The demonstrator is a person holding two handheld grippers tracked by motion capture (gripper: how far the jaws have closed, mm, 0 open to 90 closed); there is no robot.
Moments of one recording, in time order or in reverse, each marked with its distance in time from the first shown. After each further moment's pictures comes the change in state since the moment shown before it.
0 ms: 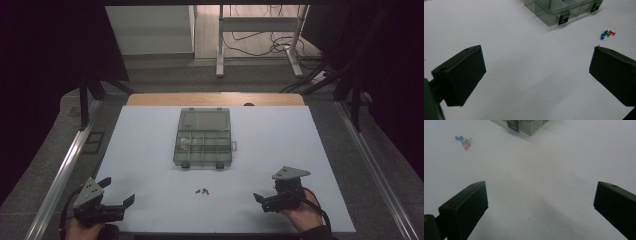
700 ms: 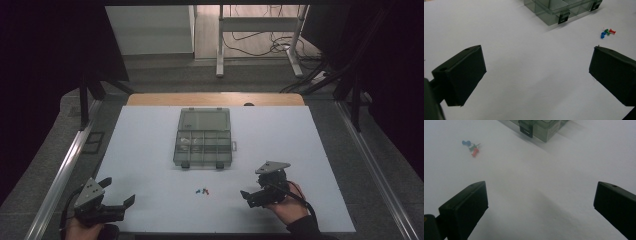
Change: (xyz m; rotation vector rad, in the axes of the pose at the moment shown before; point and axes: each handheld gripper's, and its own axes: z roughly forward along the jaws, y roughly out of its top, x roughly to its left) left arm -0.001 0.000 0.000 0.006 0.002 0.009; right arm 0.019 0.027 0.025 0.064 0.023 -0.024
